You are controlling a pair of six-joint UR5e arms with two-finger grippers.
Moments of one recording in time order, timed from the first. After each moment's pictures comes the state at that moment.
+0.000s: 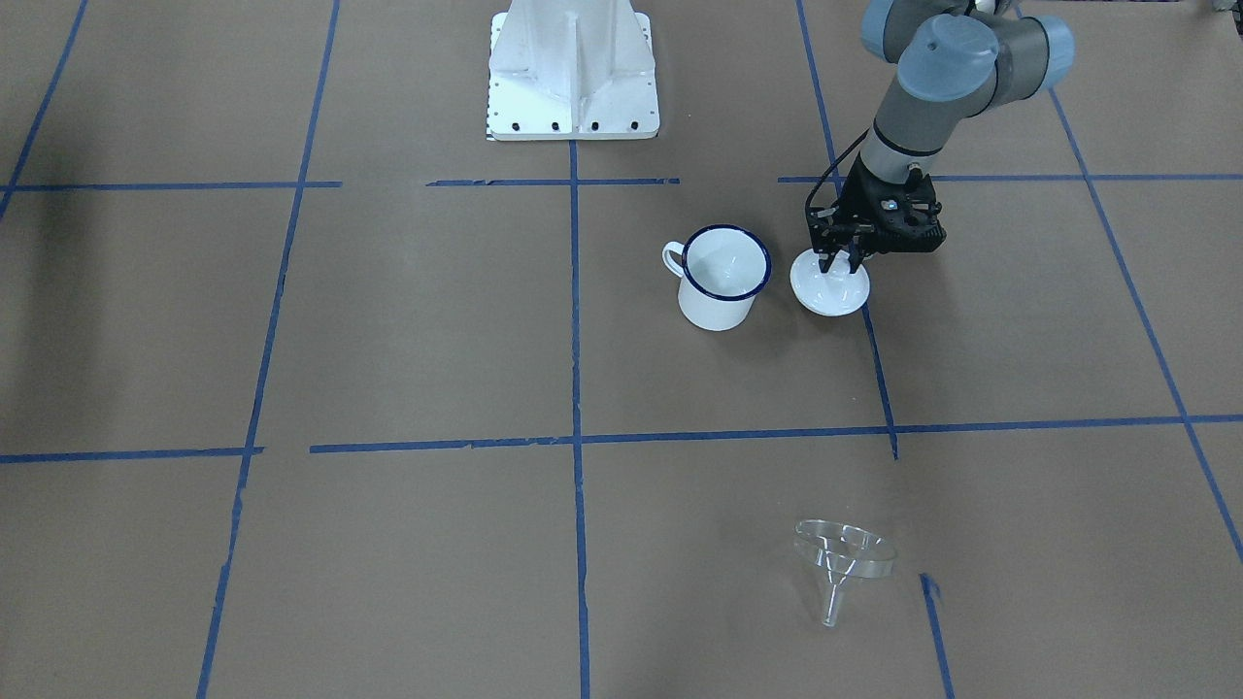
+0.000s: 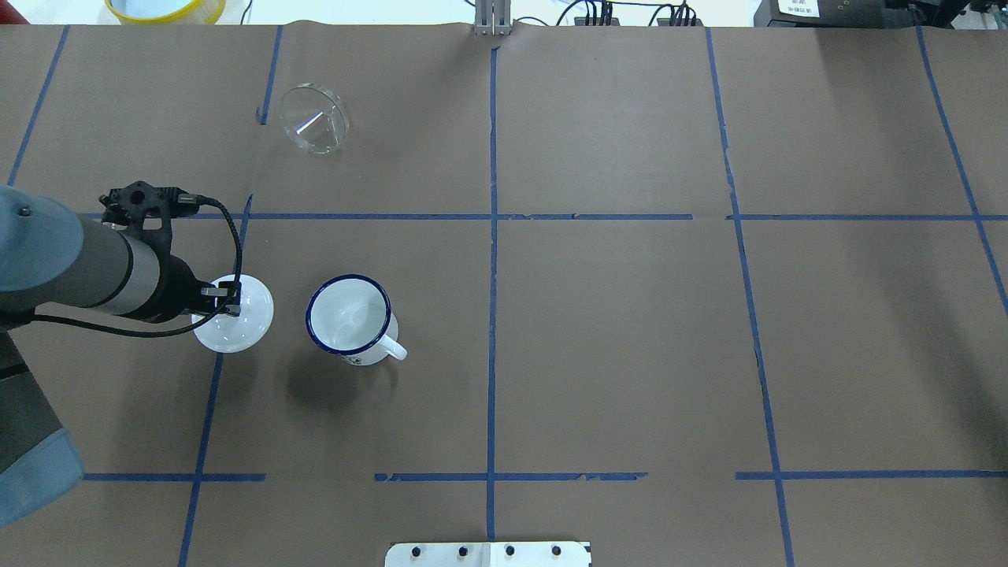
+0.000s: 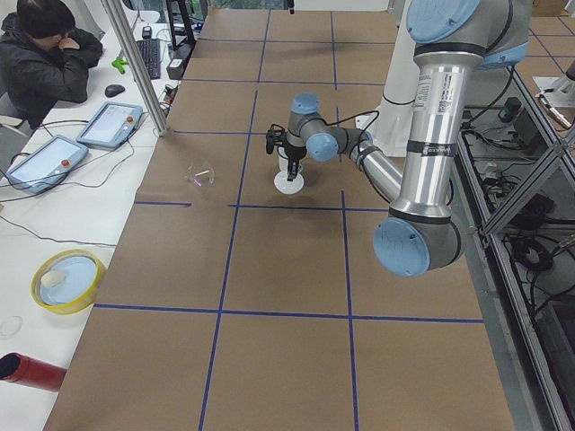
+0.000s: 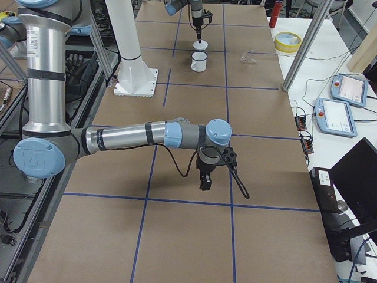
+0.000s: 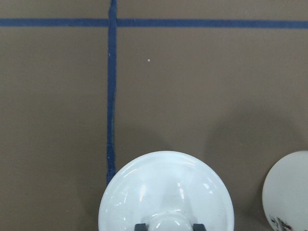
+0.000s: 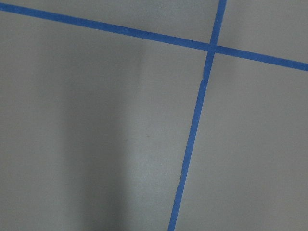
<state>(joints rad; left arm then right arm) -0.66 -1.70 -2.10 -1.70 -1.89 -1.13 1.45 -1.63 1.79 -1.79 2.31 -0.13</state>
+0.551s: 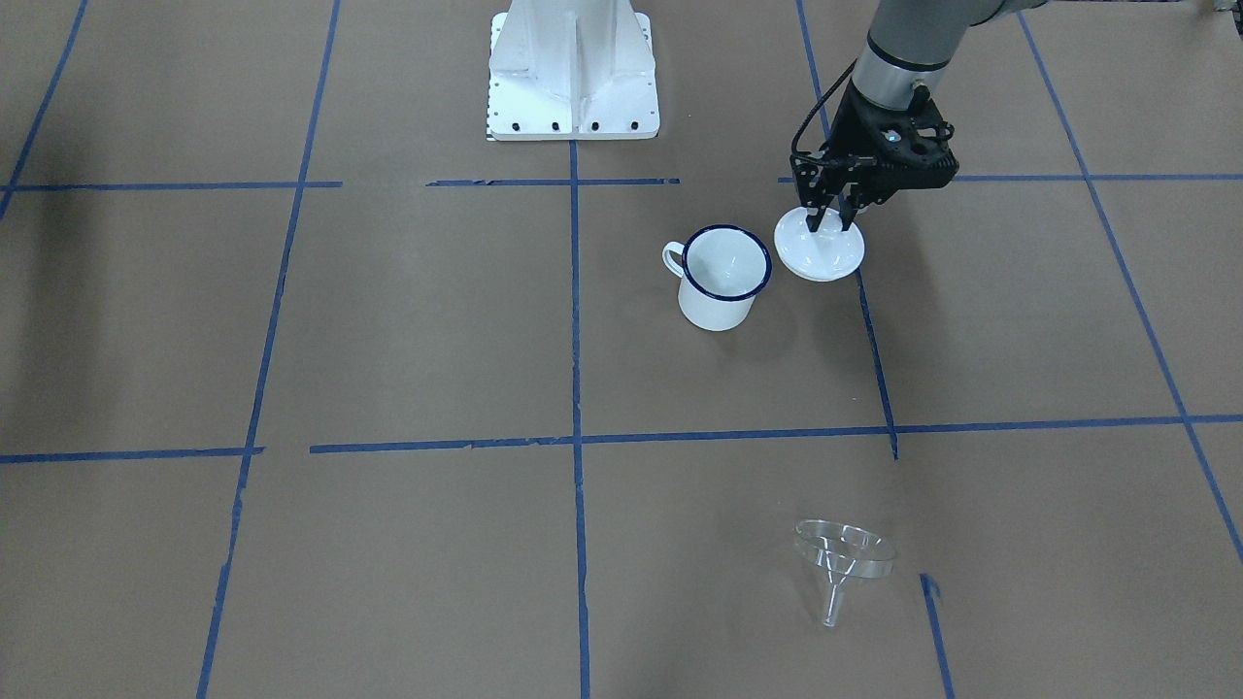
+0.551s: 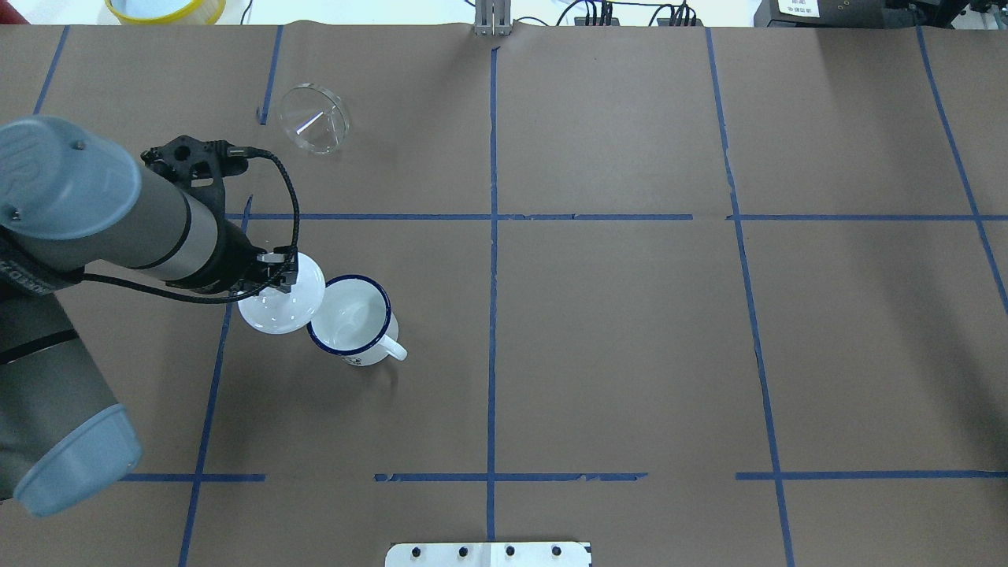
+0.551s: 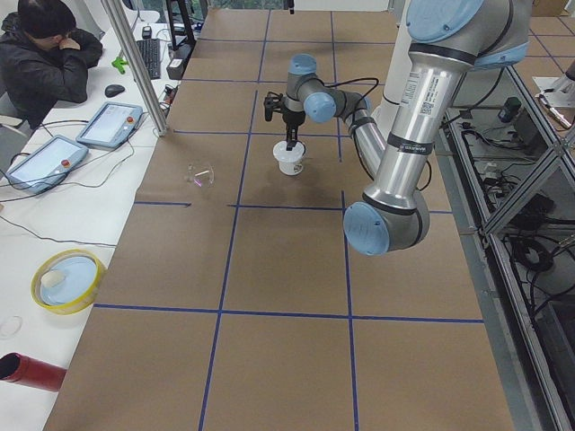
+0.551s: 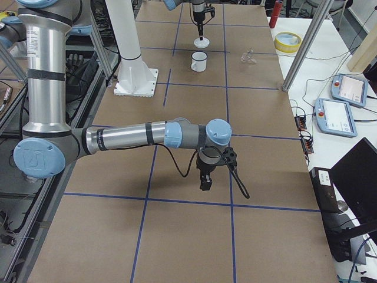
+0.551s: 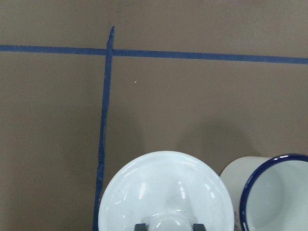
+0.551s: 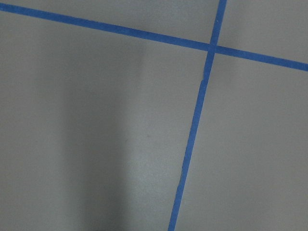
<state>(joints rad) -0.66 -1.95 -2.12 -1.44 -1.92 -1.23 1.45 -1.63 1.79 -1.79 2.31 -0.13</state>
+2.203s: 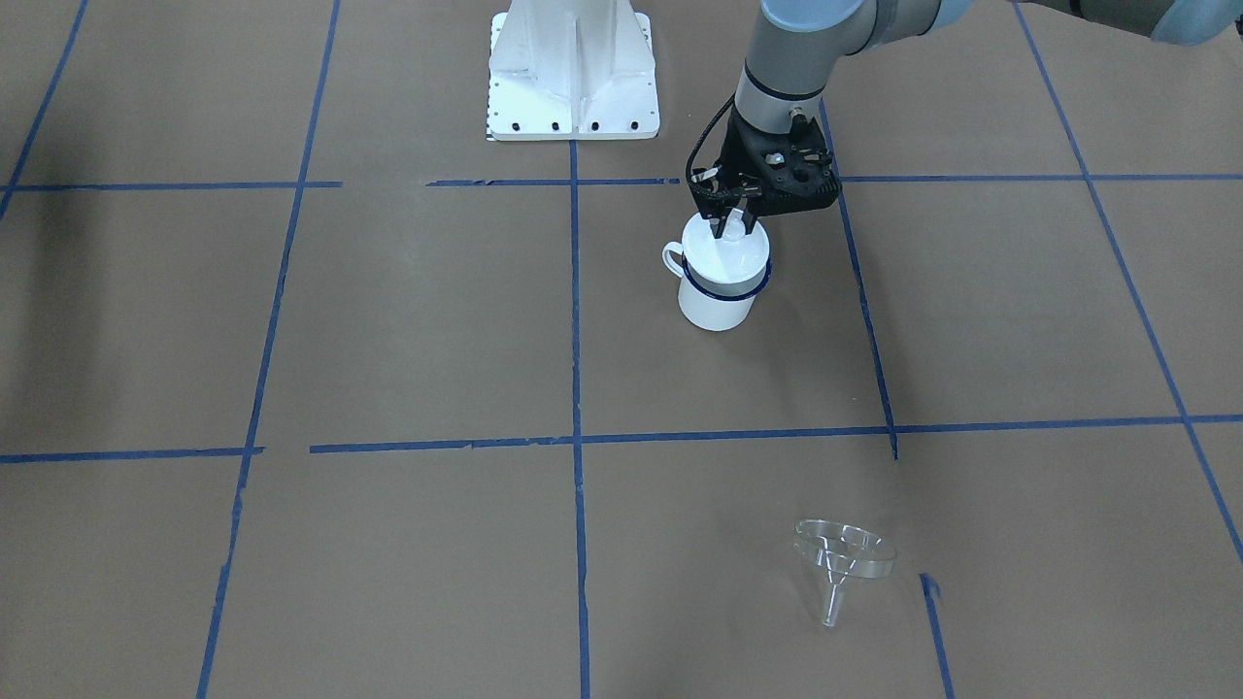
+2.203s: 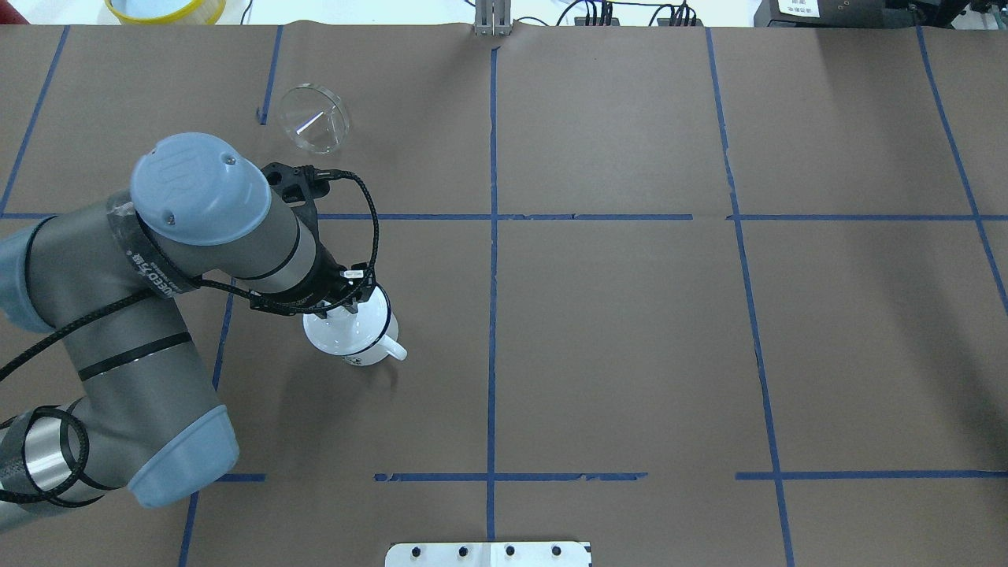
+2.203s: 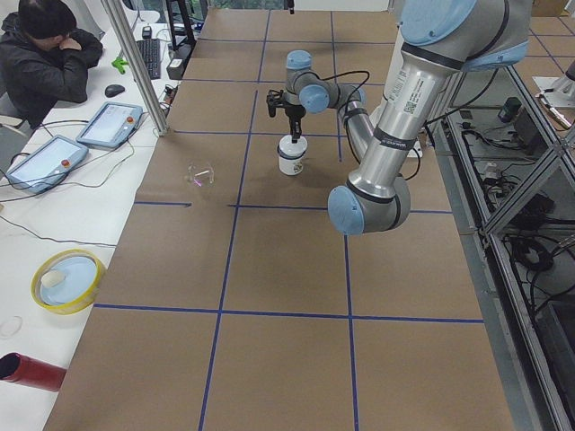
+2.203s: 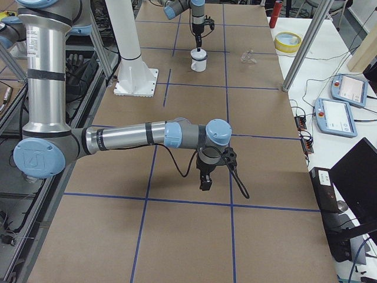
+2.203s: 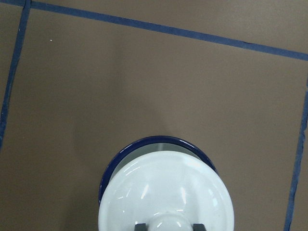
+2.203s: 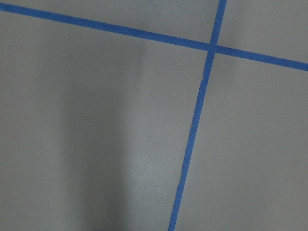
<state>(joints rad) -0.59 -2.07 -1.99 -1.42 -1.93 -1.33 1.45 -1.63 1.79 -1.79 2.31 -0.13</state>
